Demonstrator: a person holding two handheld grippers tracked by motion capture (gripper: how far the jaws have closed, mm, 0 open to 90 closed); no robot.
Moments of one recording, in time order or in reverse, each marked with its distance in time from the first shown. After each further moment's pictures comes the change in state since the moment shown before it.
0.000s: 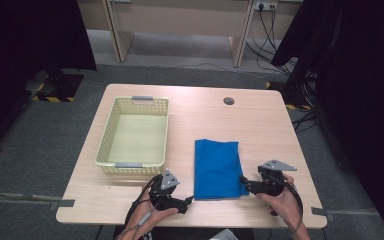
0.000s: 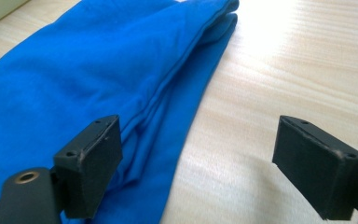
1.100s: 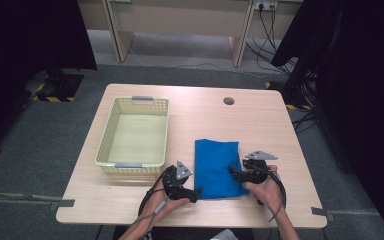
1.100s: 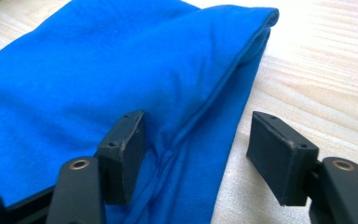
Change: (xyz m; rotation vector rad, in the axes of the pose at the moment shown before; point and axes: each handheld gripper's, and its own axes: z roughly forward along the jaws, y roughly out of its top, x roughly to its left) left arm -0.004 0.029 0.035 0.025 0.036 0.038; right arm 0.014 0.022 0.043 0.042 -0.016 -0.024
